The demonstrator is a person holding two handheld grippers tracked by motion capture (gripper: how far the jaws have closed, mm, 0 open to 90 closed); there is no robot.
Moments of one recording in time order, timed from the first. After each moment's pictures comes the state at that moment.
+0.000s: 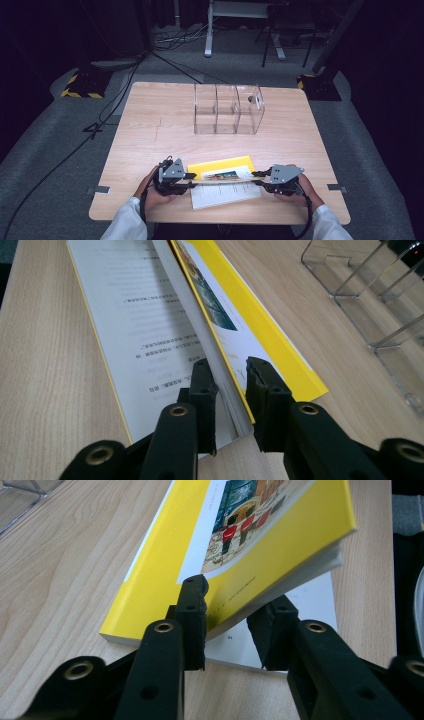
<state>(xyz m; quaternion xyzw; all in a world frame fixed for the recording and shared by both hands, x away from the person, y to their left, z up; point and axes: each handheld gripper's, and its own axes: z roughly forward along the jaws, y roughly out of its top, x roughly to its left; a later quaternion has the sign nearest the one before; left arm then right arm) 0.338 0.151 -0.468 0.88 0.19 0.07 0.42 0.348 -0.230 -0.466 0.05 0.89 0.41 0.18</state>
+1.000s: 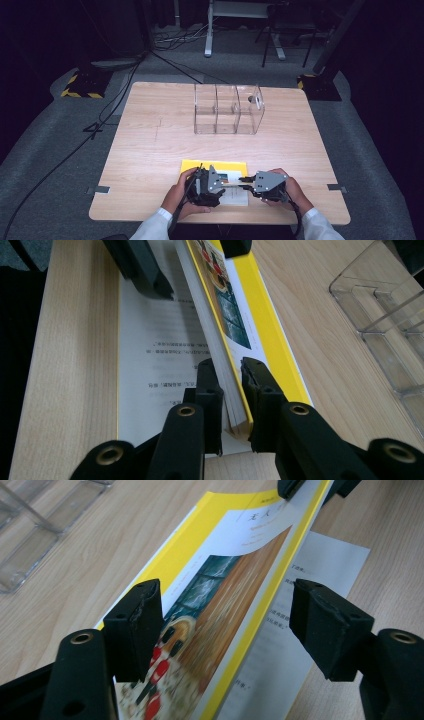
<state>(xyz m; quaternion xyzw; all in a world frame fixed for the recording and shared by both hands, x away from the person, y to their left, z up) 0.305 0.049 -0.451 0.90 0.23 0.19 0.32 0.328 -0.184 -0.455 0.02 0.90 0.38 0.19</state>
